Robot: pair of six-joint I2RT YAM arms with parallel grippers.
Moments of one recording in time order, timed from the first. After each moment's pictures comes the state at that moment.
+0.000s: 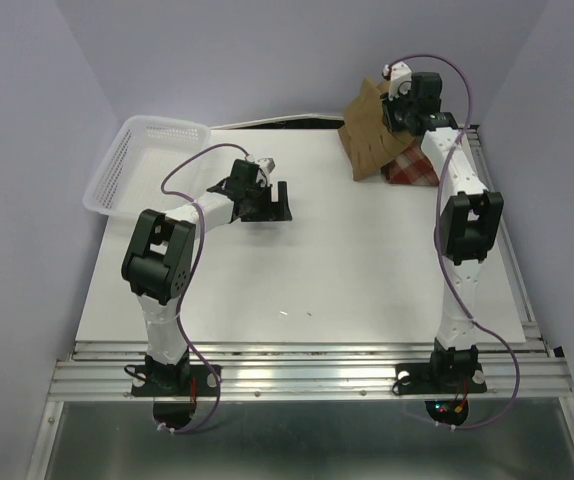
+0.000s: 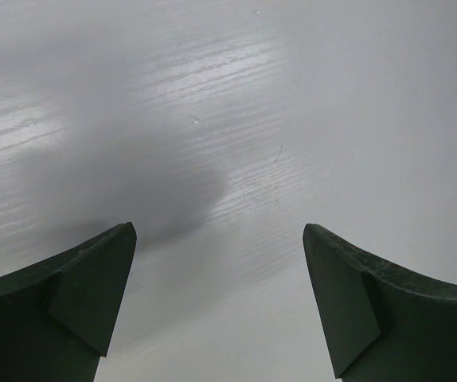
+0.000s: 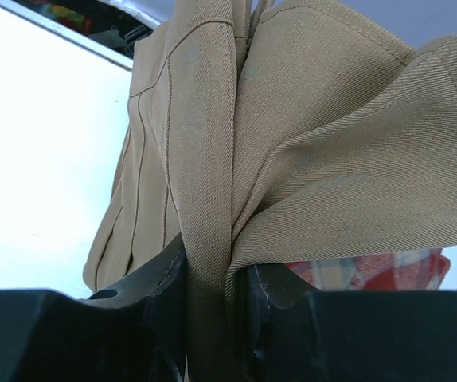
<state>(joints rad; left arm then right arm) -0.40 1.92 1.27 -0.18 0.26 -0.35 0.09 2.29 2.26 -0.43 -0.18 -0.32</state>
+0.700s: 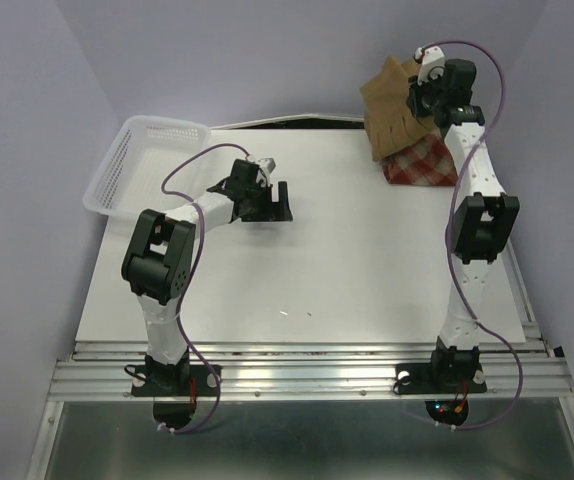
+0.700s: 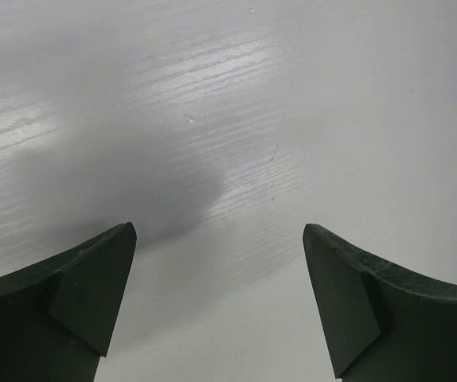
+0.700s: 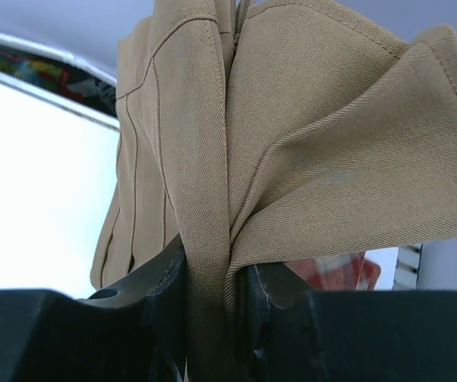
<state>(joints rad) -0.40 1.92 1.27 -0.18 0.27 -0.34 -0.02 2.29 2.37 -0.40 -0.25 -0.32</state>
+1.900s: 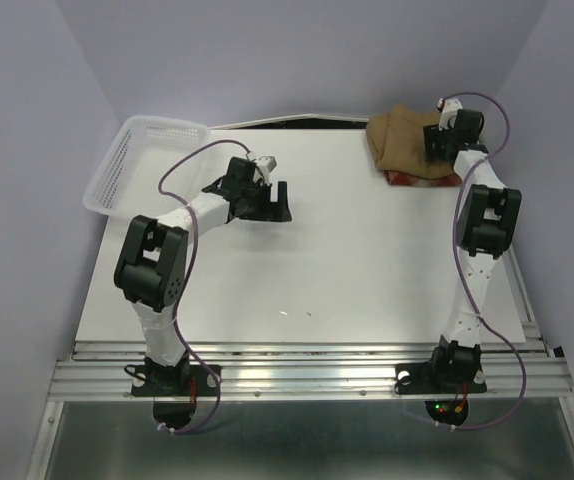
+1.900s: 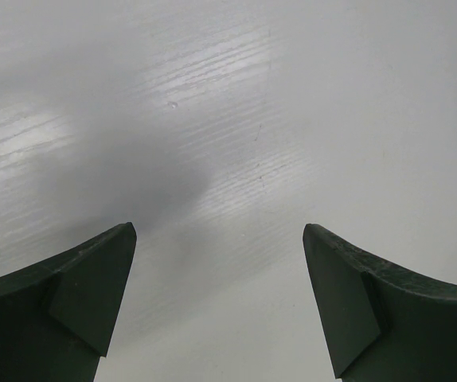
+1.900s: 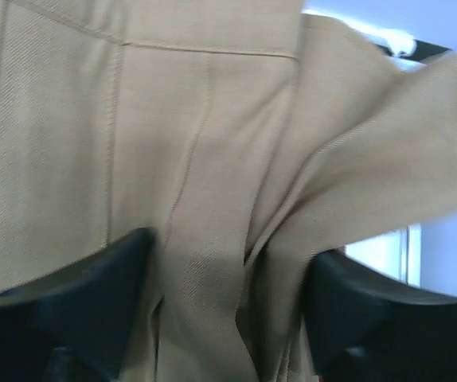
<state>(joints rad) -0.40 1.86 1.26 -0.22 0.30 -0.28 -0.18 2.46 2.10 -0.19 -0.11 -0.31</state>
